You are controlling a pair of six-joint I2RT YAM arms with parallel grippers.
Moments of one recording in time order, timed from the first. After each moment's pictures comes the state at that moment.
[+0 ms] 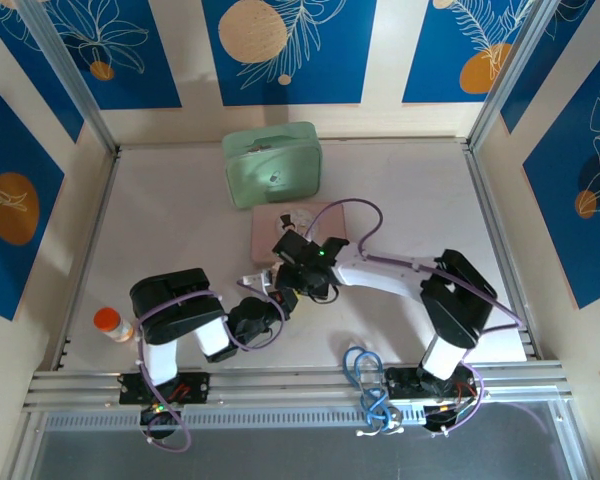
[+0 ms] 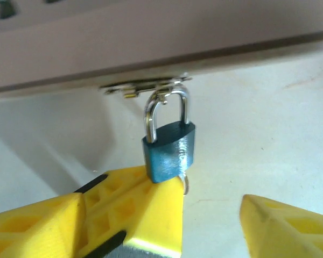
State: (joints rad) left arm -1.04 1.88 0.26 1.32 -0.26 -1.06; right arm 0.95 1.66 1.11 -0.64 0.04 1.09
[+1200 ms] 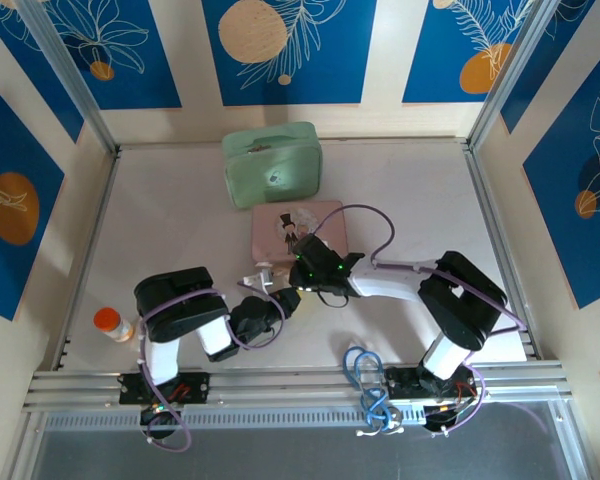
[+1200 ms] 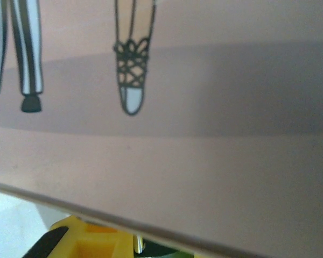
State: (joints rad) left arm -1.04 1.91 0.27 1.33 -0.24 -1.16; right arm 0.89 1.66 0.90 -0.23 0.06 0.91
